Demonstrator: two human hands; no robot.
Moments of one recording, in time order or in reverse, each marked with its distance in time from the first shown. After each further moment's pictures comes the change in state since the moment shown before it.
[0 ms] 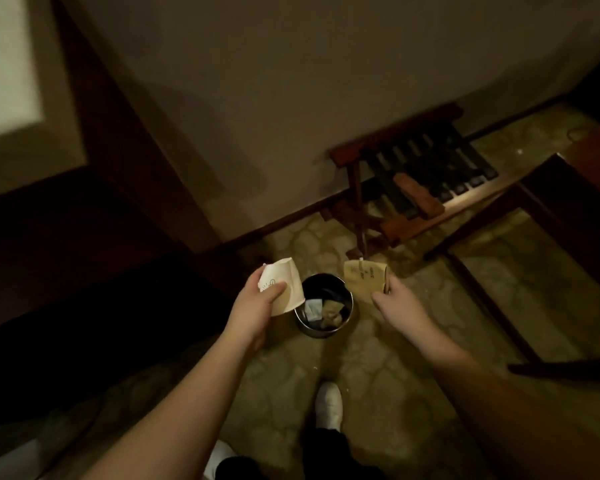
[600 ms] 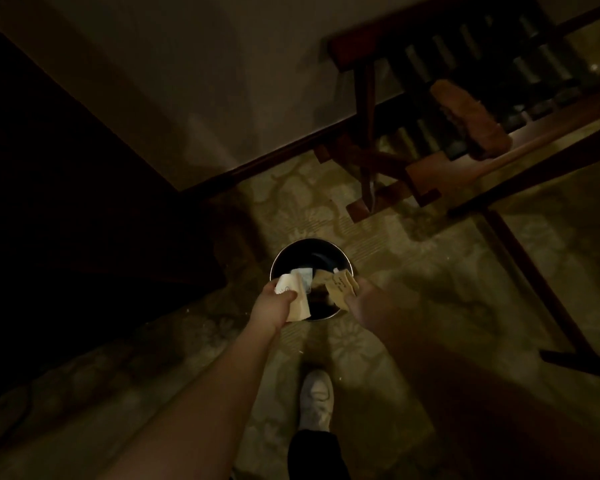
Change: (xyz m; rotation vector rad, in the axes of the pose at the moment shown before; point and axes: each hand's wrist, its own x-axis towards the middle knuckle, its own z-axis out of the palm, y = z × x) left_hand 0.234 -0.229 0.097 0.142 0.029 -0.442; right_hand 0.236 0.197 0.130 -0.295 -0.144 0.114
